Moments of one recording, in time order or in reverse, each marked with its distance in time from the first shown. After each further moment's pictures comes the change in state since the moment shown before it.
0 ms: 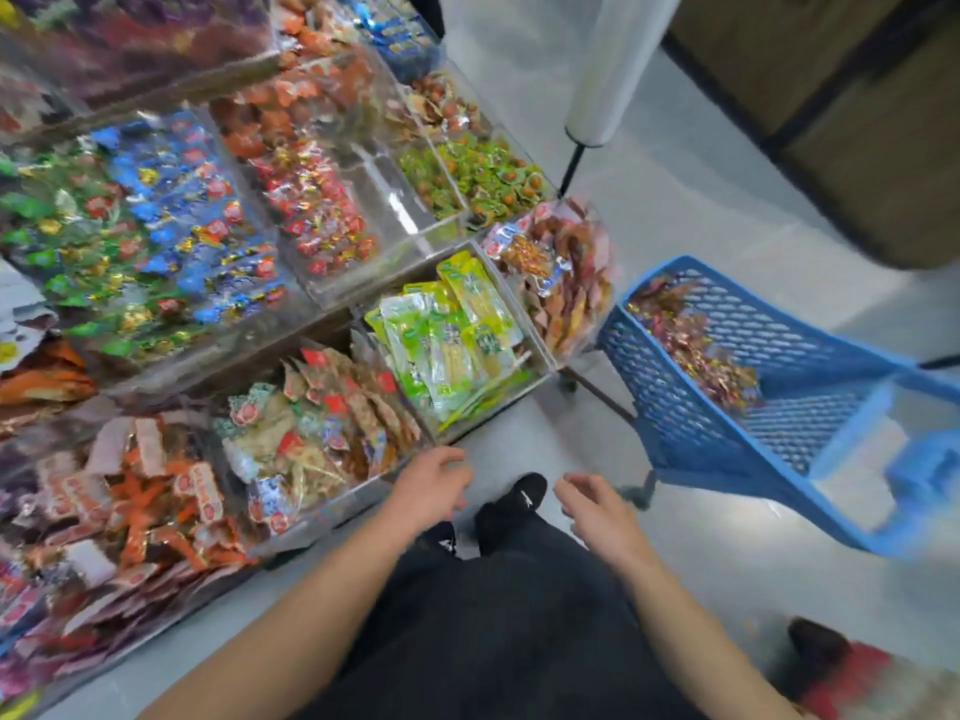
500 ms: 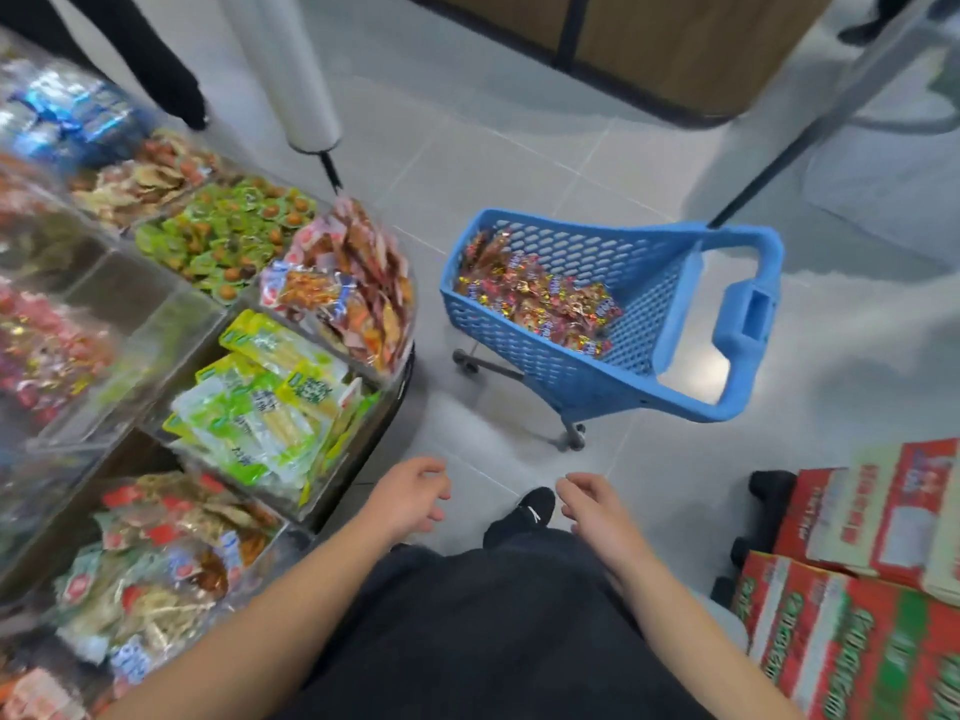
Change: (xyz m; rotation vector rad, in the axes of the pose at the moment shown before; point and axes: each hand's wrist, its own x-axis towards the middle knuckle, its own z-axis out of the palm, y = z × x) left_hand 0.025 0.079 0.156 0.359 -0.215 0.008; right_hand 0.006 0.115 -0.141 0.428 0.226 0.194
